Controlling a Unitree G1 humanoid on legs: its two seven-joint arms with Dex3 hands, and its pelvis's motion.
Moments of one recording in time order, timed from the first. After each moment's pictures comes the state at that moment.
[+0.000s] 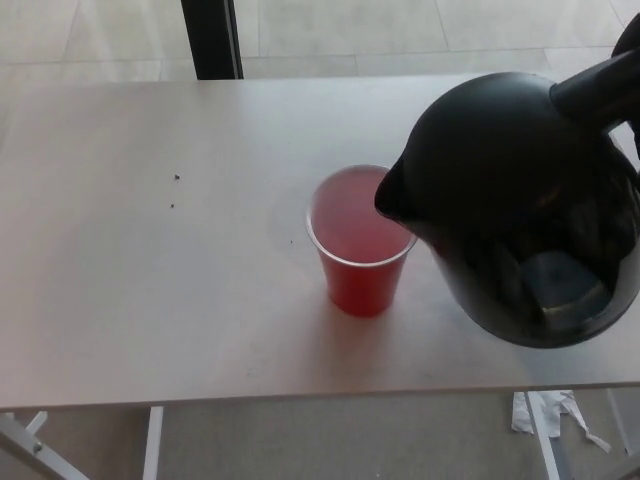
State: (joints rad) left_arm 0.26 0.70 0.48 0.63 -0.24 0.14 -0.33; right_arm -0.47 -0.49 -0.08 -0.22 -0.10 0.50 0.10
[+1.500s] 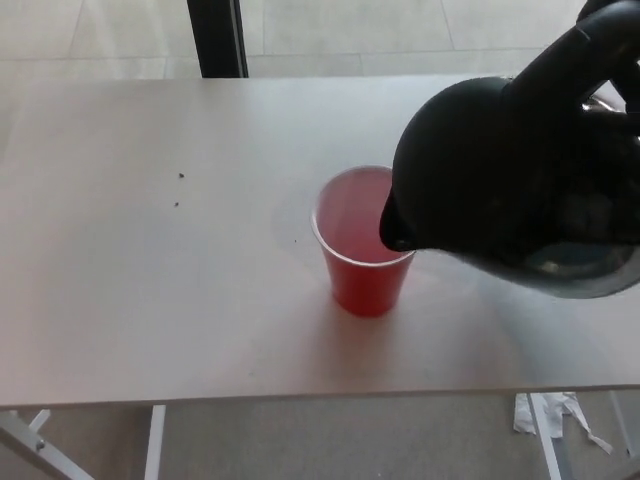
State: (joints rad) left_arm 0.25 0.73 0.48 0.57 -0.24 0.19 -0.33; right_arm -0.60 -0.56 0.02 -0.26 -0.15 0.71 0.20
